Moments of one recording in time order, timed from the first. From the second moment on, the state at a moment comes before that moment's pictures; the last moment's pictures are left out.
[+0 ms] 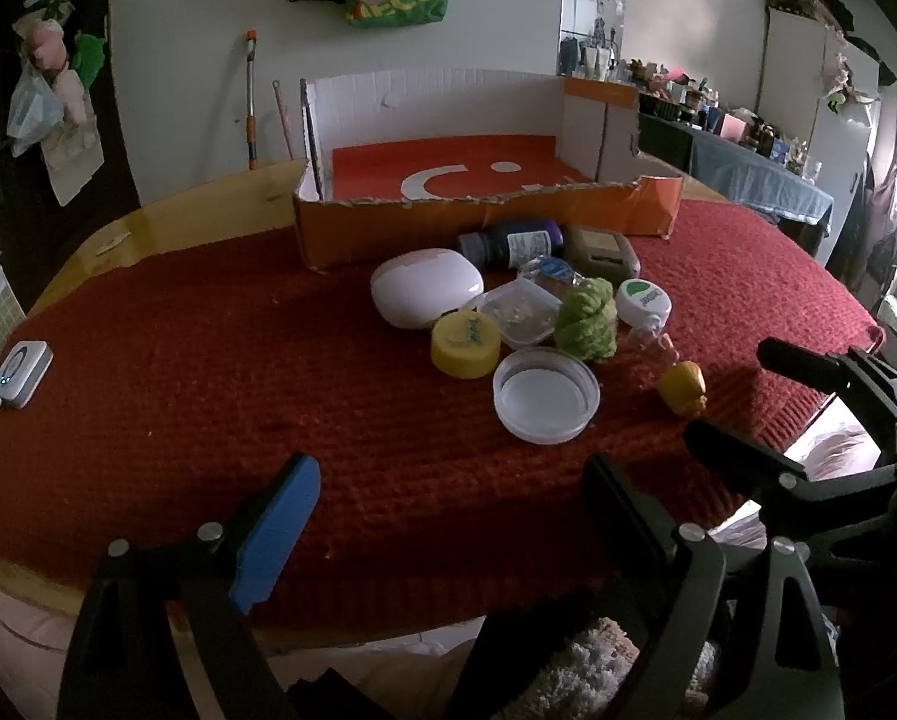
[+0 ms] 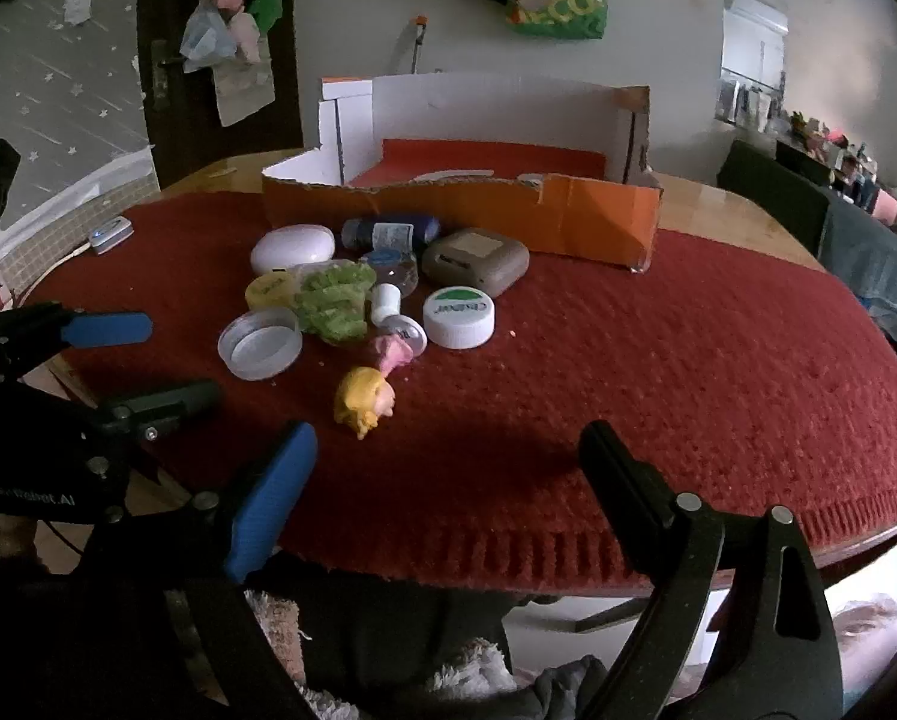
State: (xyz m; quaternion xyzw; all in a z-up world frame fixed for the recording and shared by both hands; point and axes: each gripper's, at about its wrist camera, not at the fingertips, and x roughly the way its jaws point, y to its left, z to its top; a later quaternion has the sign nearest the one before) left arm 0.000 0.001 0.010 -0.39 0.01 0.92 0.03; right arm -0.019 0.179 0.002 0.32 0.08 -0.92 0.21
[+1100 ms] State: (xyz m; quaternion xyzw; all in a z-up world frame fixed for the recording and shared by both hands) left arm -0.030 0.019 0.008 -0.38 0.01 0.92 0.07; right arm -0.050 0.167 0.004 0.34 0.09 -0.90 0.25
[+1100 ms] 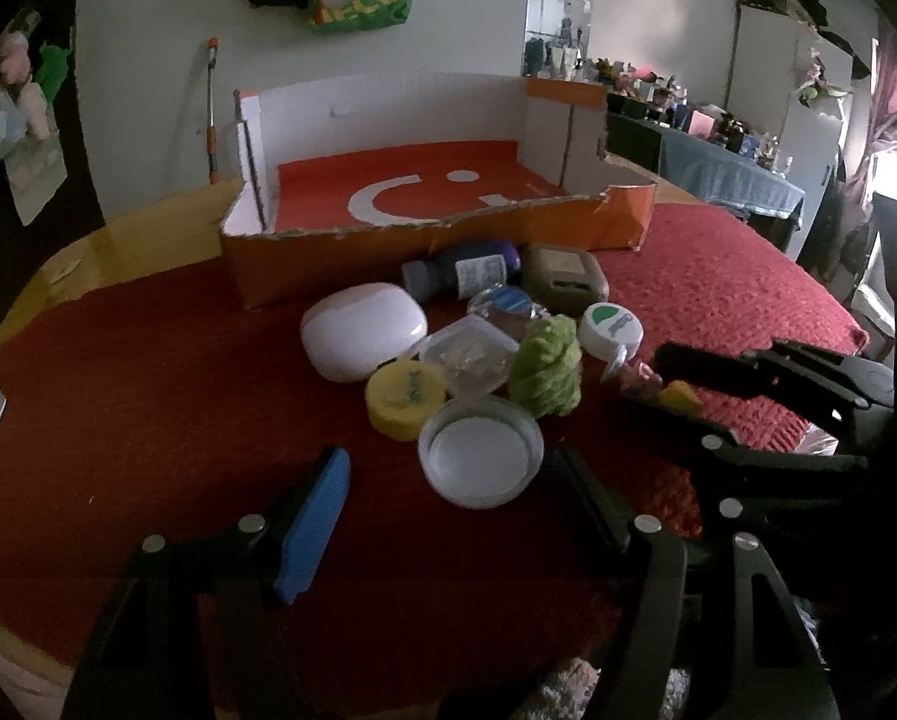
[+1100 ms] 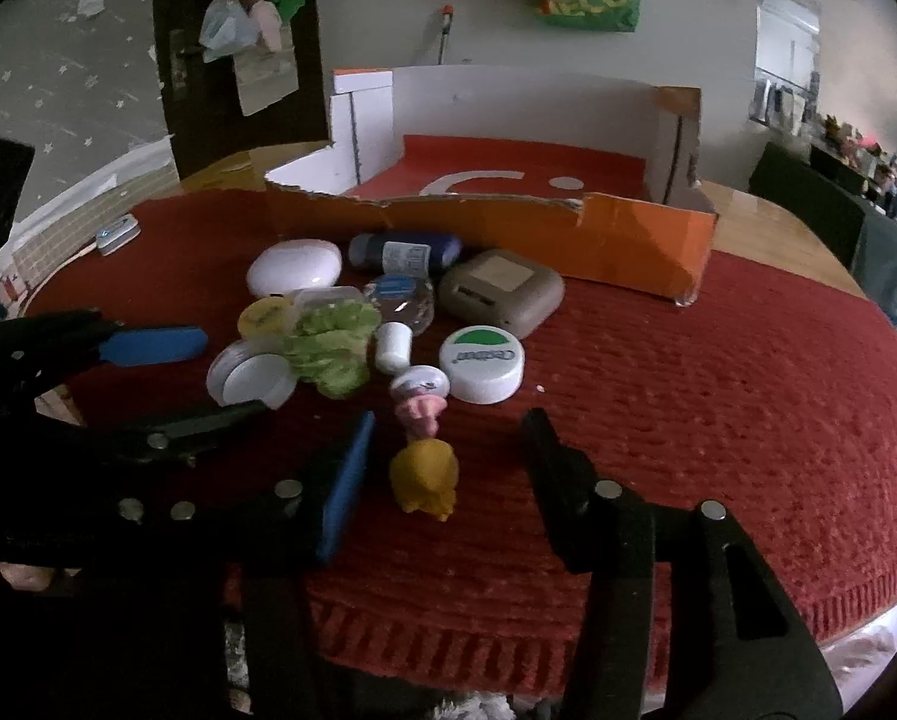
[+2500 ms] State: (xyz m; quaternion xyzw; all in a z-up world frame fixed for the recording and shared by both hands) left arm -0.052 0.013 0.054 -0.33 0.02 0.94 0.06; right arm -0.070 0.175 0.051 0.33 0.04 -0.90 0.28
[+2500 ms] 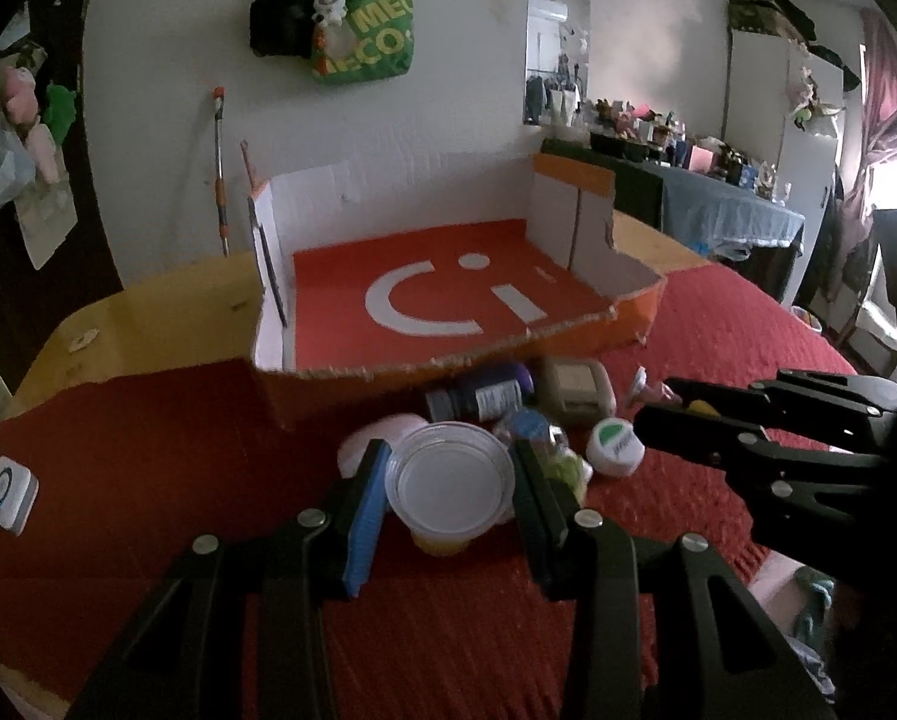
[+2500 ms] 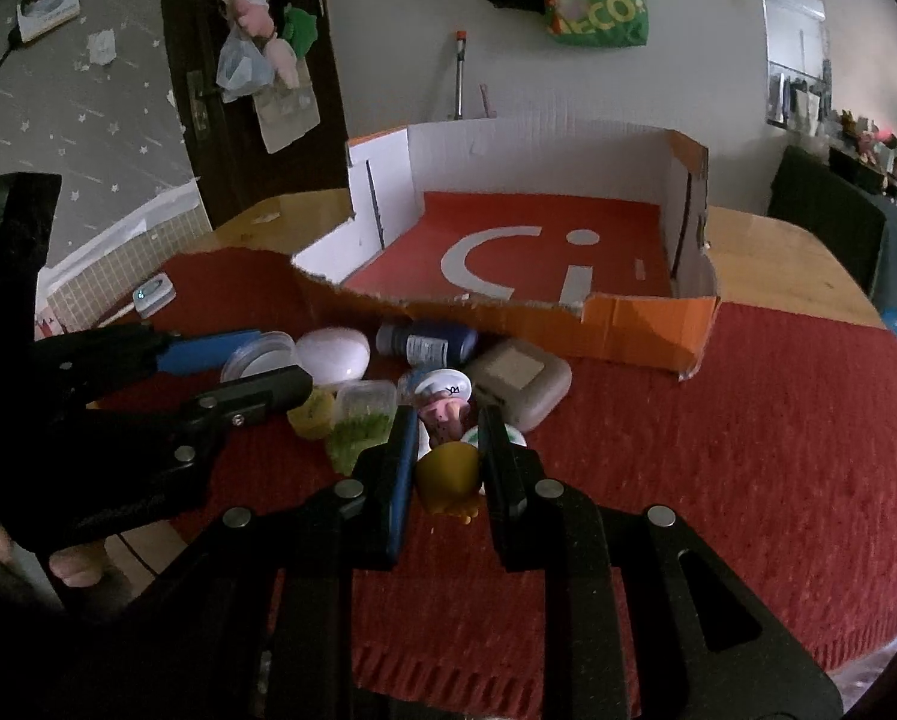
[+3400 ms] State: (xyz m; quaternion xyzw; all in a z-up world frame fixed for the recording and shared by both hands) left arm -0.125 0.008 0.082 -0.33 0.01 0.94 0.07; right arm -0.138 0.165 0.079 0.32 0.03 -0.90 0.29
